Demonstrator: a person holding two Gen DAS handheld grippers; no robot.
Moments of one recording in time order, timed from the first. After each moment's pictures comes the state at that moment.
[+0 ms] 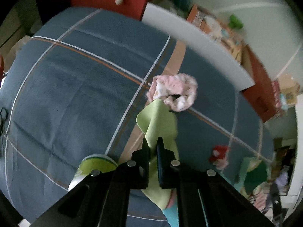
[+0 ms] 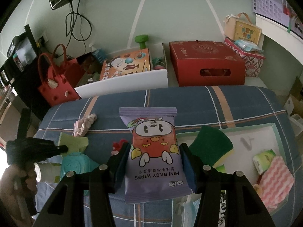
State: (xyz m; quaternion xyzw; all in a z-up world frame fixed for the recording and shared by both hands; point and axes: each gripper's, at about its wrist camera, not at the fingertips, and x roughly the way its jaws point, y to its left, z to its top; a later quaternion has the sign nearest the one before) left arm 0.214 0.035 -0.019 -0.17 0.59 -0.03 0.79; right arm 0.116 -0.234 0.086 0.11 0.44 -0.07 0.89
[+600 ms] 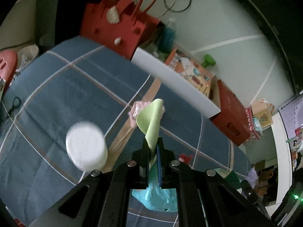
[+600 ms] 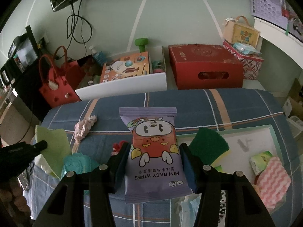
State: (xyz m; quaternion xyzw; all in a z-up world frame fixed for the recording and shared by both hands) left arm 0.176 0.047 0.054 -0.23 0.46 -0.05 0.86; right arm 0.107 -0.237 0.096 0.11 0.43 -0.08 0.89
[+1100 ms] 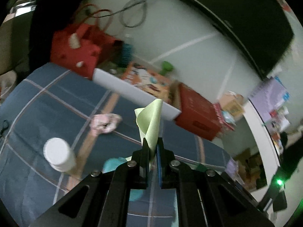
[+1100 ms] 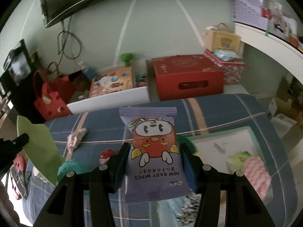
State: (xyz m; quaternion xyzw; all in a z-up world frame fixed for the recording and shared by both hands) left arm 0.145 -0.002 0.113 -0.20 0.39 -0.16 0.88; right arm 0.070 -0.277 0.122 0.12 0.39 -0.14 0.90
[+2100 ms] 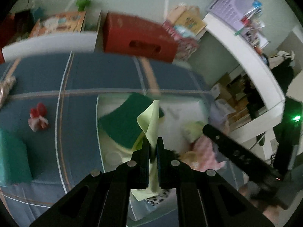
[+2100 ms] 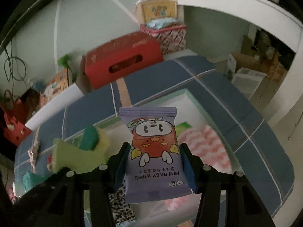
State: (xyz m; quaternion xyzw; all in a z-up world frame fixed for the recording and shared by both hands) left arm 0.118 -0.229 0.001 -0.04 0.52 -0.34 0.78; right arm 0.027 -0.398 0.061 0.21 0.45 -0.25 0.83
